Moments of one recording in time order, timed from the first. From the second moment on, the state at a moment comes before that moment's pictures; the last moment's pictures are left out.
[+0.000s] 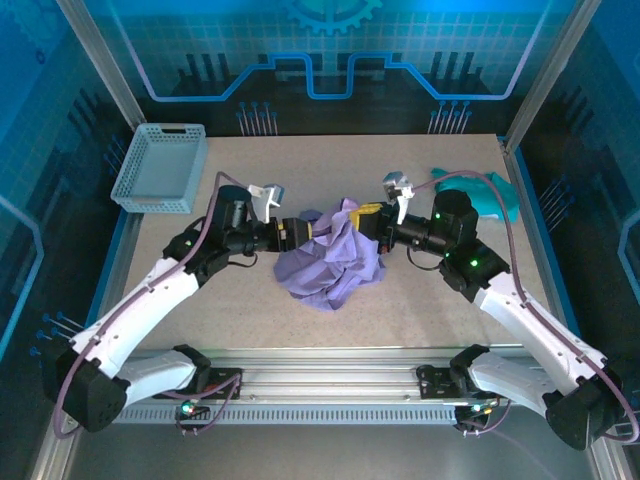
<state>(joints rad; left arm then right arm) -0.48 1.14 0.99 -0.43 0.41 -0.58 0.52 1.01 0.90 -0.04 -0.56 0.28</state>
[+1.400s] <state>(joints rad) -0.42 1.19 1.05 -0.29 0.42 -0.64 0.45 0.89 0.81 -0.24 -0.57 0.17</state>
